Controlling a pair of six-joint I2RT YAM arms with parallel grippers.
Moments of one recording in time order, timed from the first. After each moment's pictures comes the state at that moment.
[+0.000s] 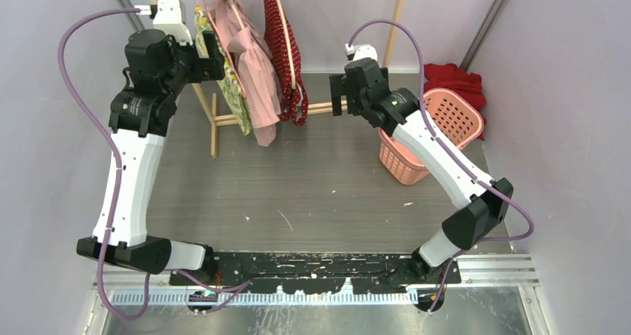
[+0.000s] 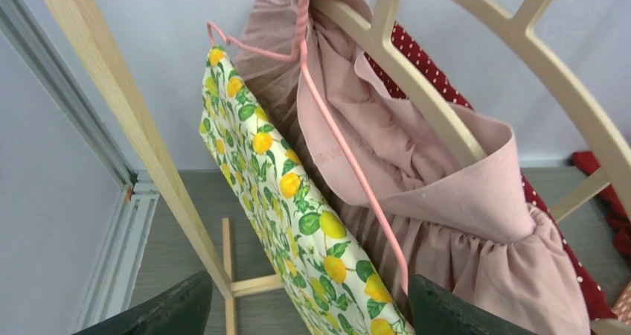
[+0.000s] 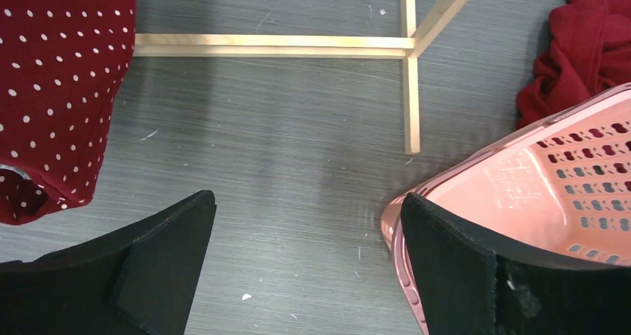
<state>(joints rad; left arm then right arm) -0.19 1.36 1.84 -0.70 -0.09 -0.08 0.60 1.56 1.68 -0.75 0.41 0.24</state>
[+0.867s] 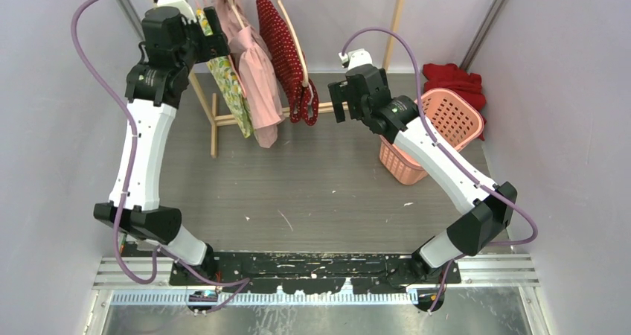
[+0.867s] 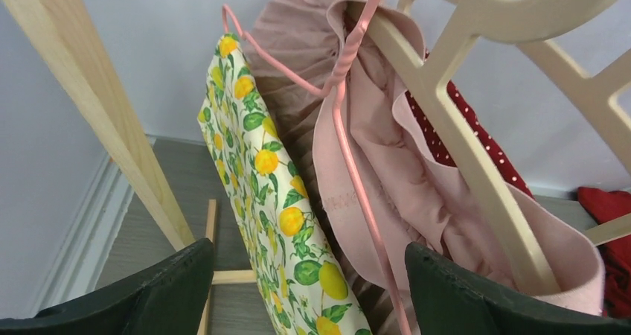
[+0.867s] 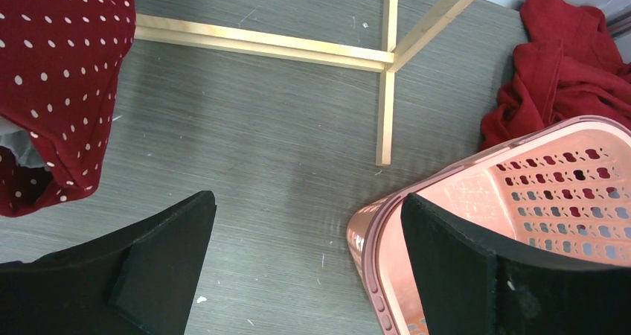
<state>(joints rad) -0.19 1.56 2.06 -0.71 -0.19 -0.22 0.62 1.51 1.58 -0.67 0.44 0.08</state>
